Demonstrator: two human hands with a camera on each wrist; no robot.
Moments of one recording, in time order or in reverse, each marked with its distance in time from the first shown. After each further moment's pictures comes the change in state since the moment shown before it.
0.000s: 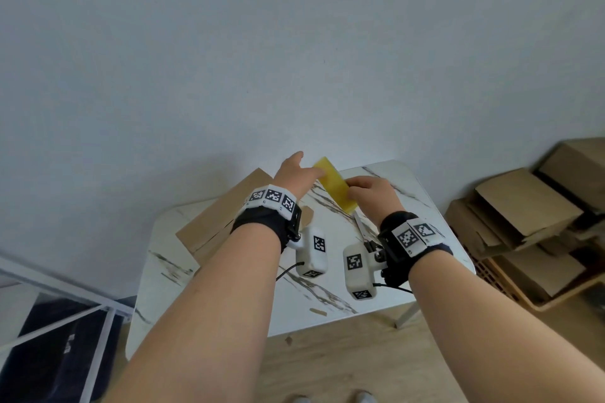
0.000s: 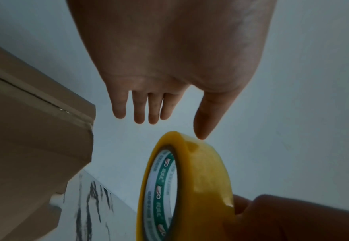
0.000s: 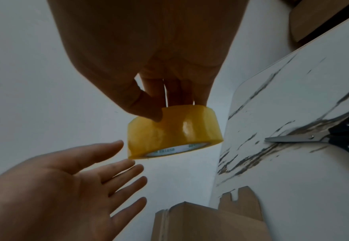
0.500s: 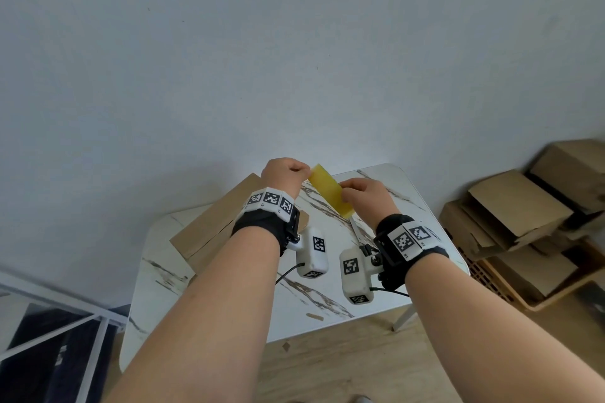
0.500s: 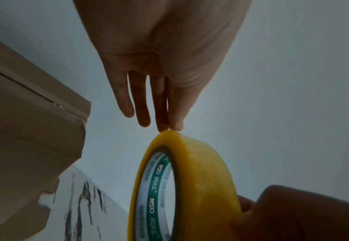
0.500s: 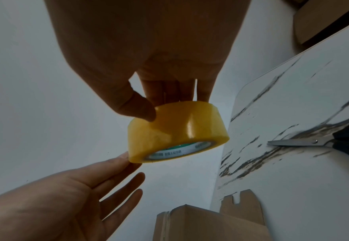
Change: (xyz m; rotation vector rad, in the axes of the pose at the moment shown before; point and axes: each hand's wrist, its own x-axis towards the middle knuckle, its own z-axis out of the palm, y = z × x) left_hand -0.003 -0.001 -0.004 -0.041 0.192 0.098; right_hand -0.003 -0.006 -0.001 -0.020 0.005 -0.002
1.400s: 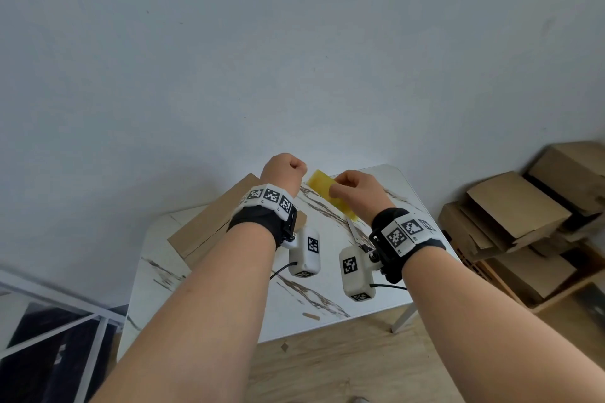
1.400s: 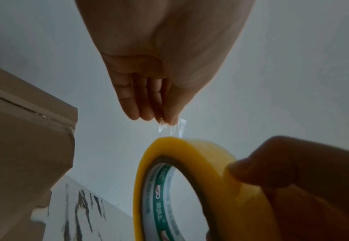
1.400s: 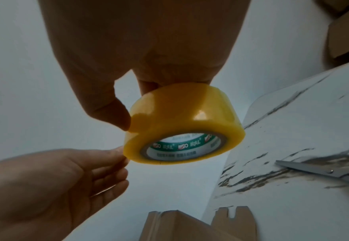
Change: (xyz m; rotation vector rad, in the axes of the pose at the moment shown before) left_hand 0.009 0.004 0.007 0.177 0.028 0.055; right_hand 0.000 -0.010 -0.005 -0.050 -0.042 -0.052
